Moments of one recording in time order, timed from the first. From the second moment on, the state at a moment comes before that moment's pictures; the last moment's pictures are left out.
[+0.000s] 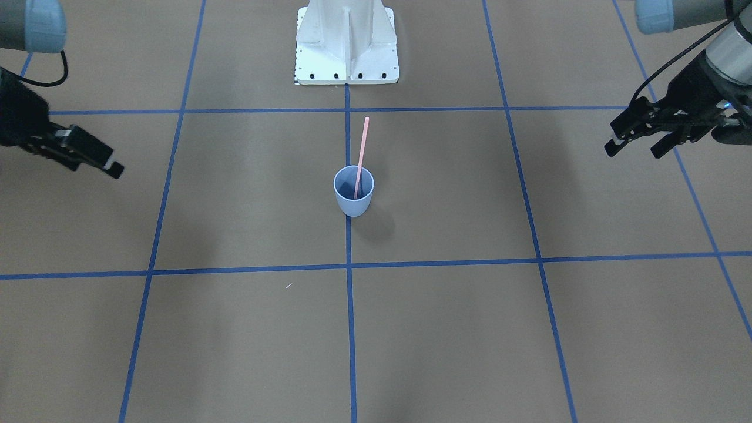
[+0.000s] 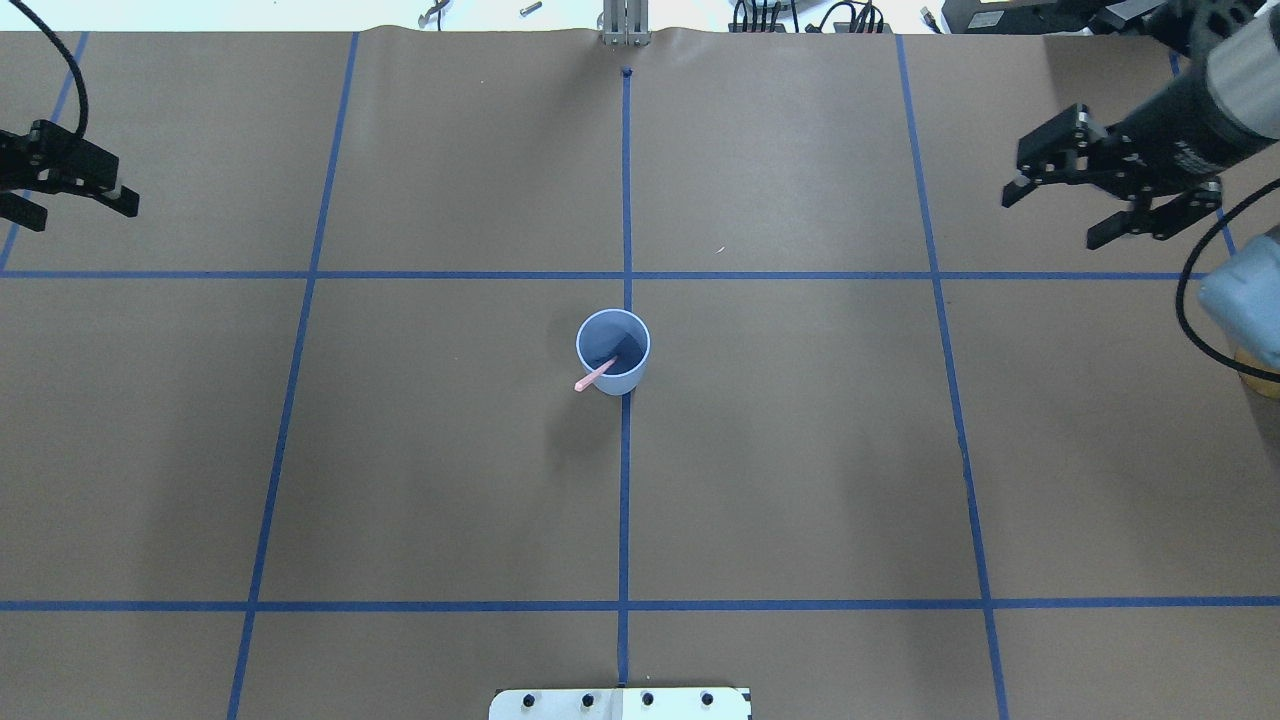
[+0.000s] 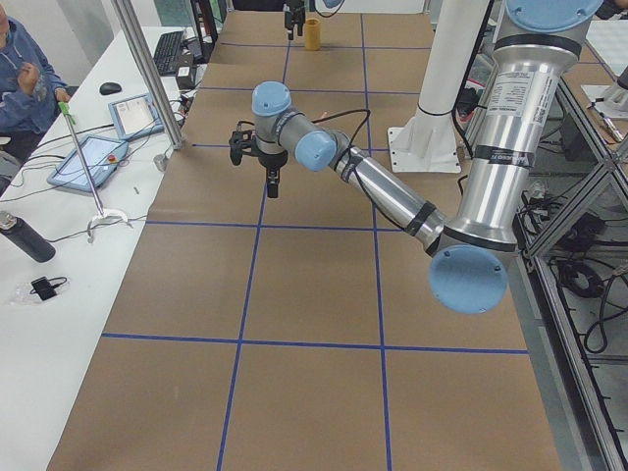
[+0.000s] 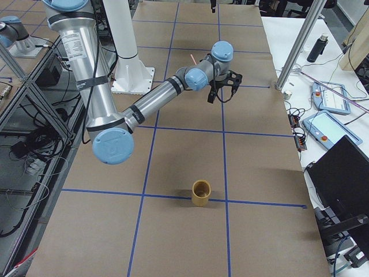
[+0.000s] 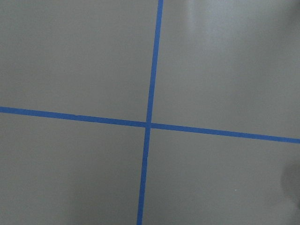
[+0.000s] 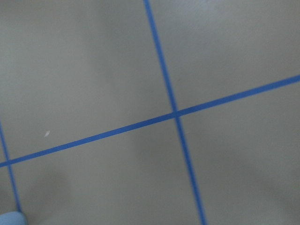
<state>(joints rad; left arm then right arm) -1.21 -1.72 -2.02 -1.60 -2.36 -0.71 1.17 -1.37 1.93 -1.52 2.41 0.97</state>
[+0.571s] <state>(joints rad) -1.29 -1.61 -2.04 -1.65 -2.33 -0.37 1.35 -1.53 1.87 -1.52 2.36 0.37</state>
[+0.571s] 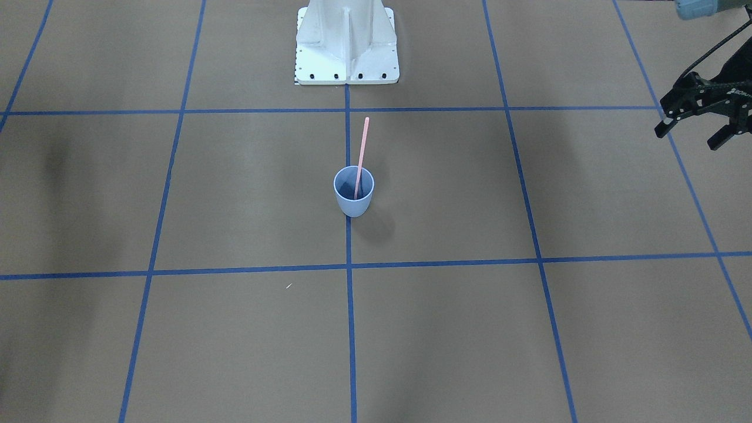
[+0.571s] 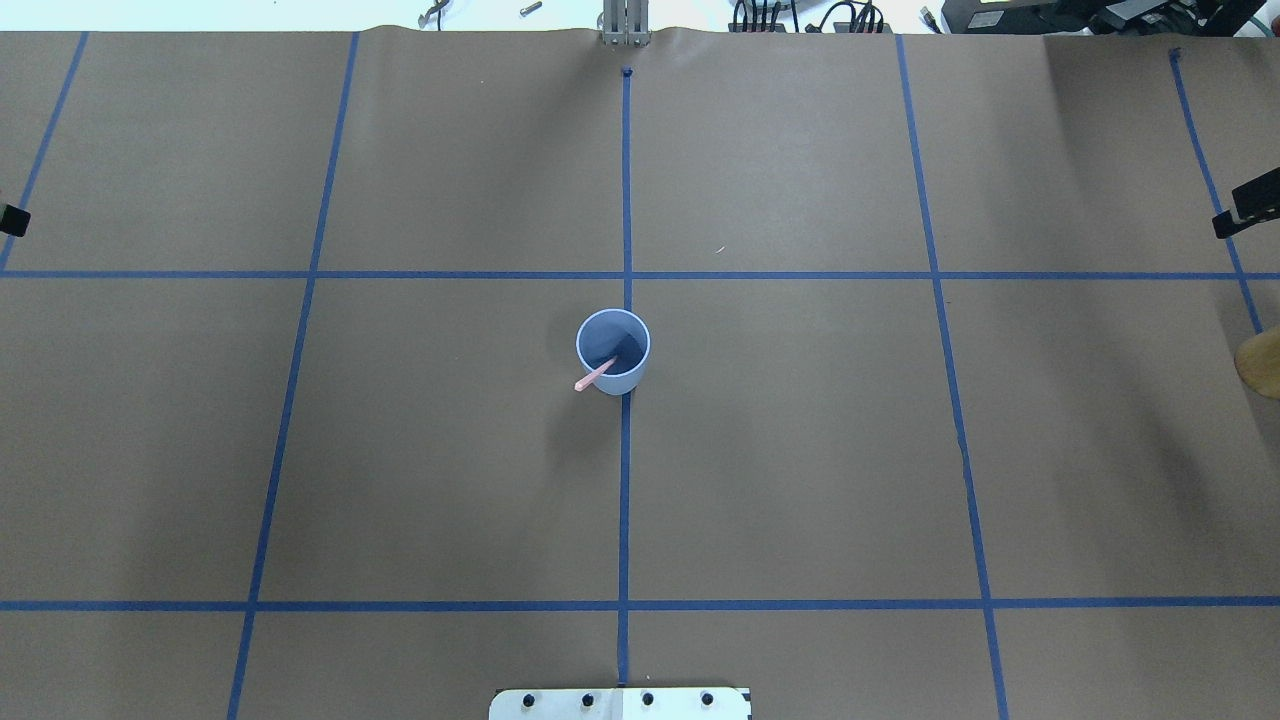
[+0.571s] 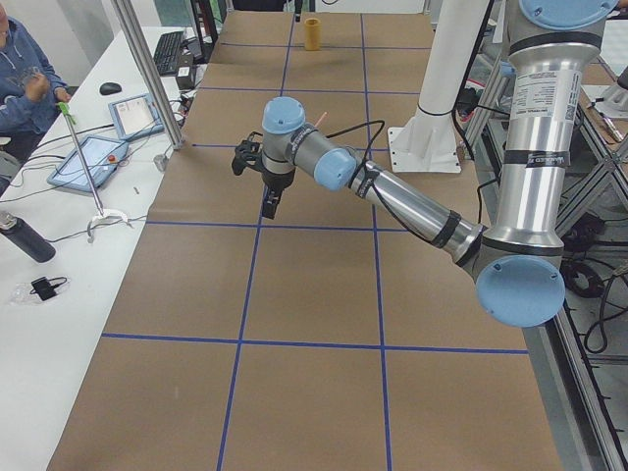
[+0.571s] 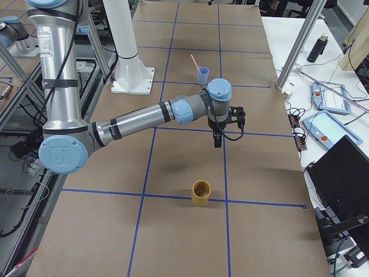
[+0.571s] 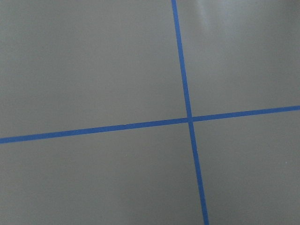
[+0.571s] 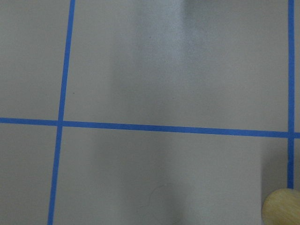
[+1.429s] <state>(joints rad) -1.32 -1.57 -1.98 -1.64 -2.28 -0.27 1.38 -1.54 1.77 -1.40 2.34 0.30</state>
